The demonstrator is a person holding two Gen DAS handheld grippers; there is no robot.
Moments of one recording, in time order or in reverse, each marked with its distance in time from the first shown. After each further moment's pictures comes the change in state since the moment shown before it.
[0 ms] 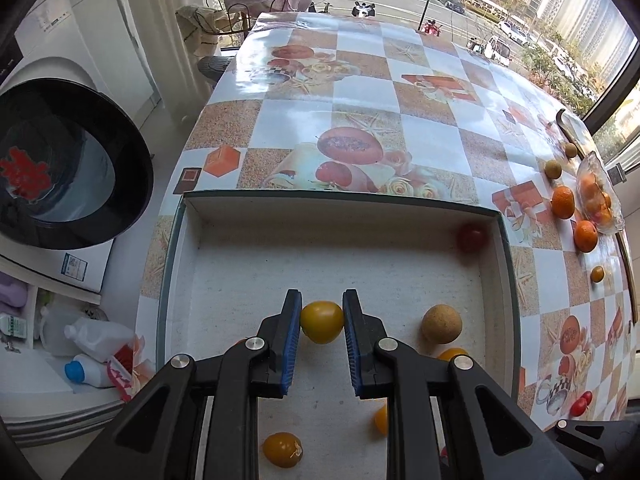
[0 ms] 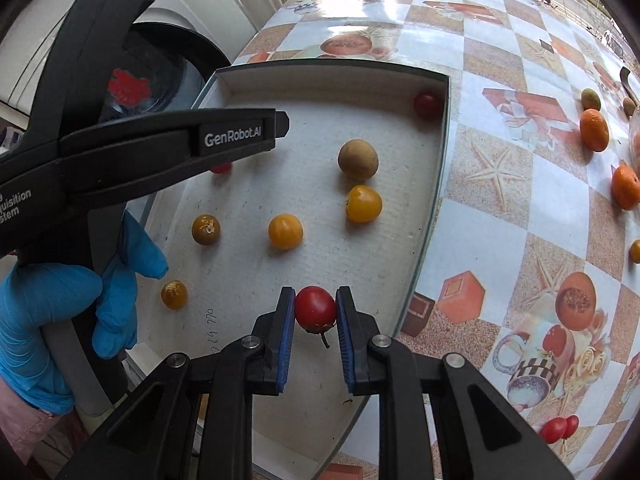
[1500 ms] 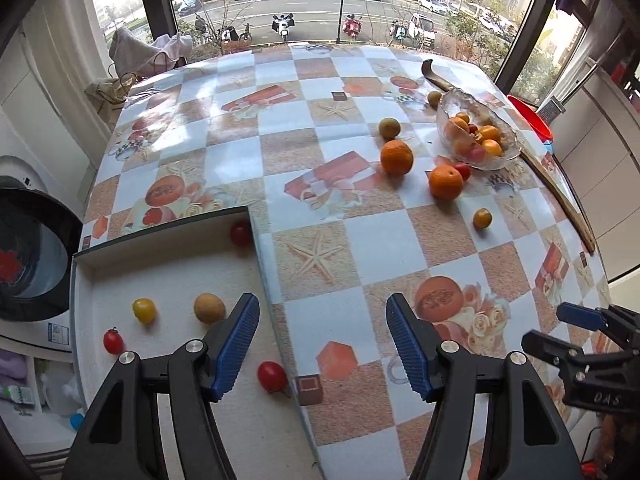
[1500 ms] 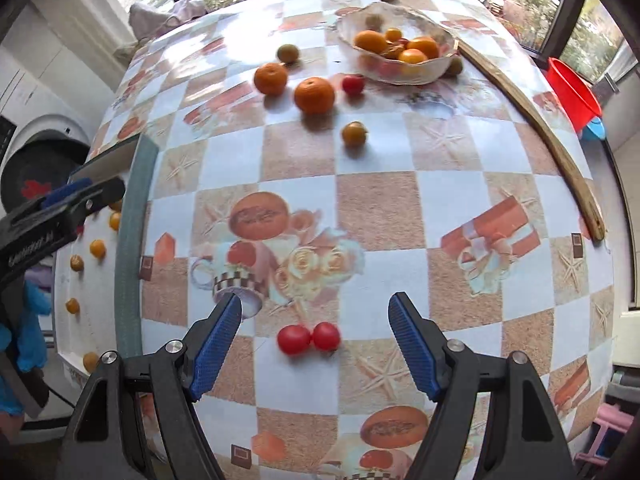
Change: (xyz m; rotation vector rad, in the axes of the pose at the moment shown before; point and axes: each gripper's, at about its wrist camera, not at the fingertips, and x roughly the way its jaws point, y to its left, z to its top) left arm -0.055 -0.161 -0.033 0.271 -0.043 -0.112; right arm -0.112 -0.190 -0.095 0.394 -0.141 -0.230
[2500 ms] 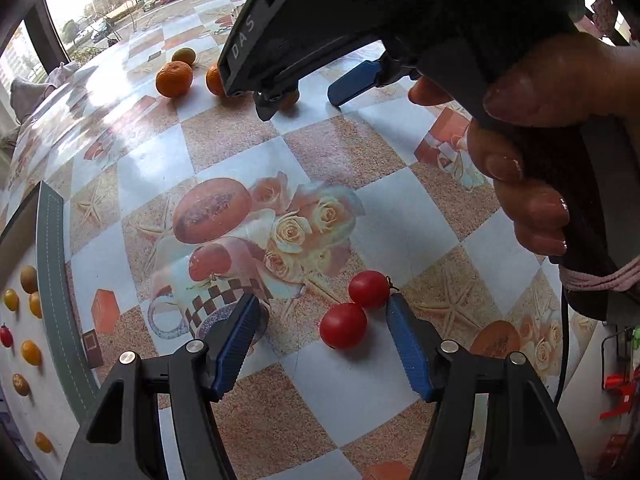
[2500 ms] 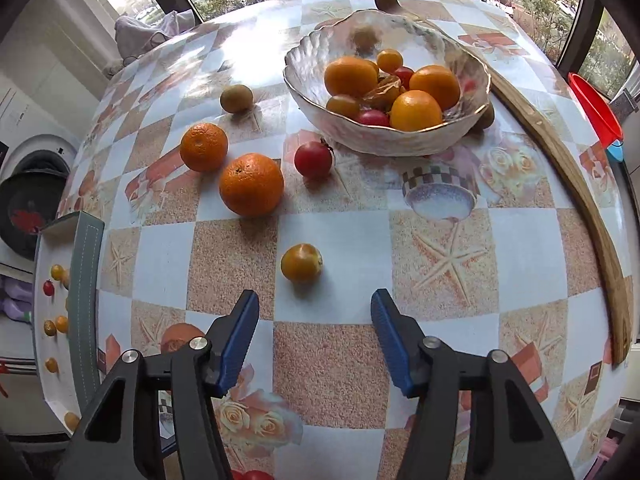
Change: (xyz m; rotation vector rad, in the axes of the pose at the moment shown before) left arm 0.049 -0.151 -0.076 0.274 0.092 -0.127; right arm 0.060 -0.027 0.094 -0.074 -0.033 0.041
